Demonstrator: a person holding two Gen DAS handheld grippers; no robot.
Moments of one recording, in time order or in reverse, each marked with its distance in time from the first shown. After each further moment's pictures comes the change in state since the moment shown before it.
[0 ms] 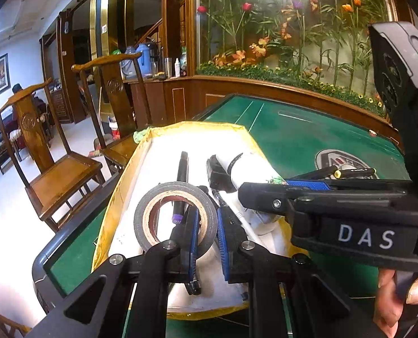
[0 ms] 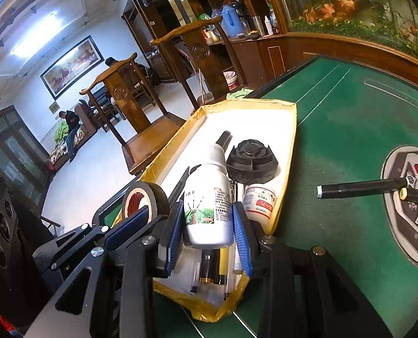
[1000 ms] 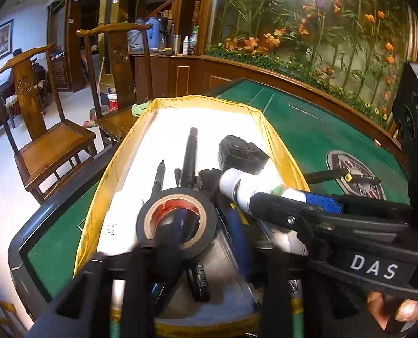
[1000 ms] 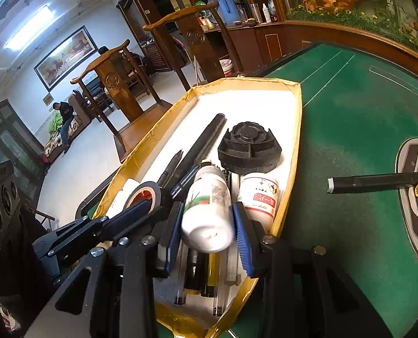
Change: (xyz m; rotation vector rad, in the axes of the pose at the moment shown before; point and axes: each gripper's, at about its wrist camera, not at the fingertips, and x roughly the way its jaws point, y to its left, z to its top) left arm 0.030 0.024 -0.002 -0.129 0.089 -0.050; right arm 0.027 -0.002 -0.003 0.001 0.054 -0.022
